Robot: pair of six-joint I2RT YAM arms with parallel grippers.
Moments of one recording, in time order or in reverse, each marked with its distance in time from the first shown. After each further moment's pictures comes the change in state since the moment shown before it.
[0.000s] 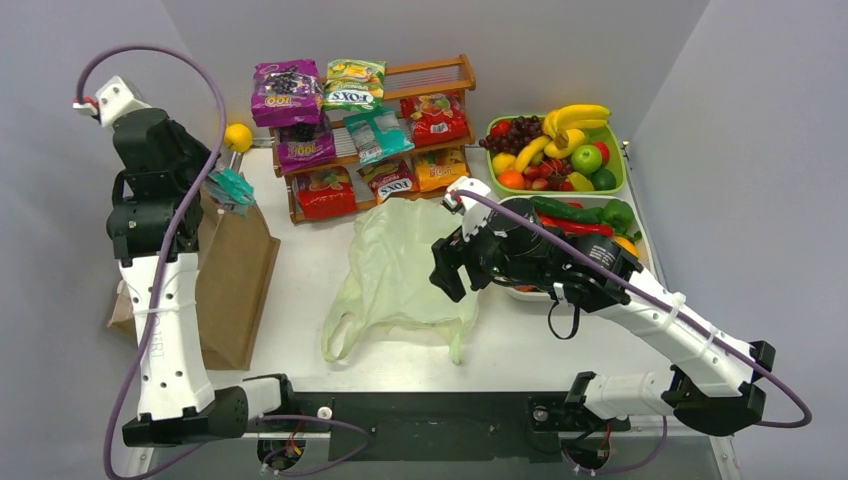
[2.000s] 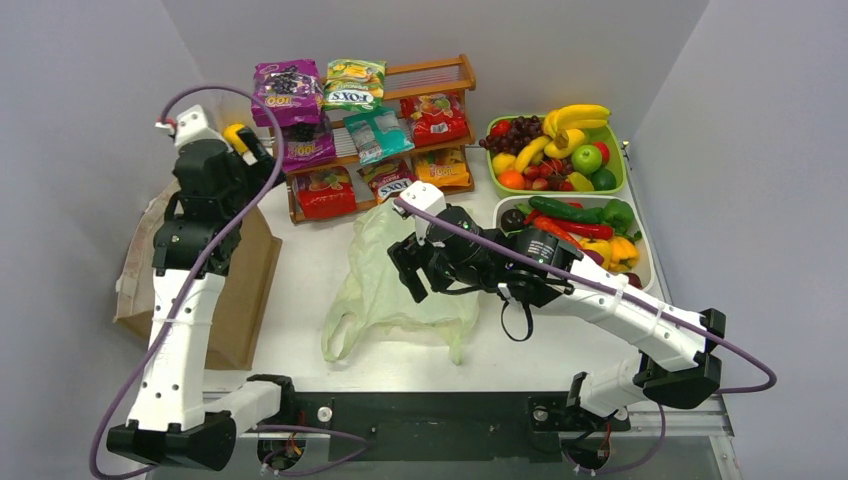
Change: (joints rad) left arm -0.124 -0.107 -0.293 0.115 -0.007 0.066; right arm 0.145 0.209 0.140 -0.025 0.187 0.046
